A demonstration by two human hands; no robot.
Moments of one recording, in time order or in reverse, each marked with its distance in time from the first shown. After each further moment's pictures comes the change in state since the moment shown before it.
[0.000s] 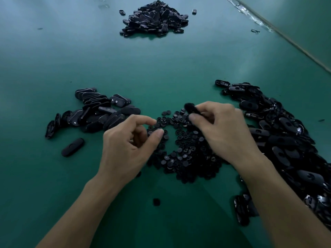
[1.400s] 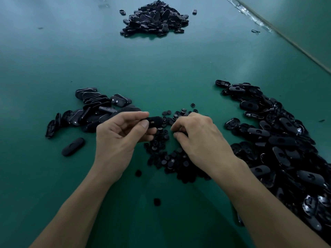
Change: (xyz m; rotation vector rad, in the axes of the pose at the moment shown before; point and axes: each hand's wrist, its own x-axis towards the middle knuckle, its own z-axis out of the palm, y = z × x) left_hand 0.006 -0.005 0.001 -0.681 0.050 -0.392; right_hand -0.008 -0.014 0.031 -0.322 -0.189 -0.029
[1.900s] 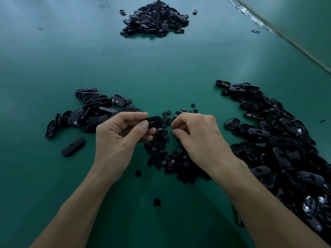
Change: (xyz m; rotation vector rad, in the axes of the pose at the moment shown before) left_hand 0.000 -0.001 0.000 0.004 0.032 -0.018; right_hand 0.004 0.000 0.005 0.178 0.059 -0.001
